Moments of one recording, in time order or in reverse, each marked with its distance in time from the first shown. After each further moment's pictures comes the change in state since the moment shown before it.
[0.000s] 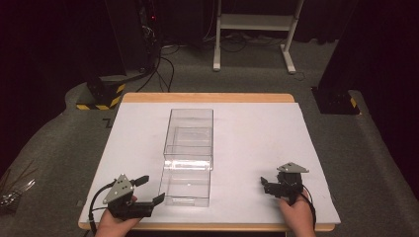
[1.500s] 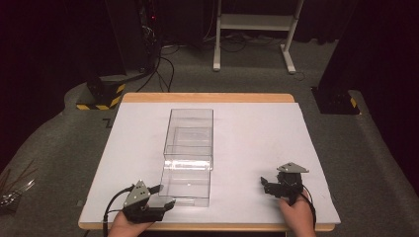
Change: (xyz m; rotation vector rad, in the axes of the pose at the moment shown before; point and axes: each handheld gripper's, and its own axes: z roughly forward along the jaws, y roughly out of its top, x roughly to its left) left arm -0.013 -0.024 0.033 0.112 -0.035 0.051; right arm 0.000 0.000 0.000 0.000 0.000 -0.002
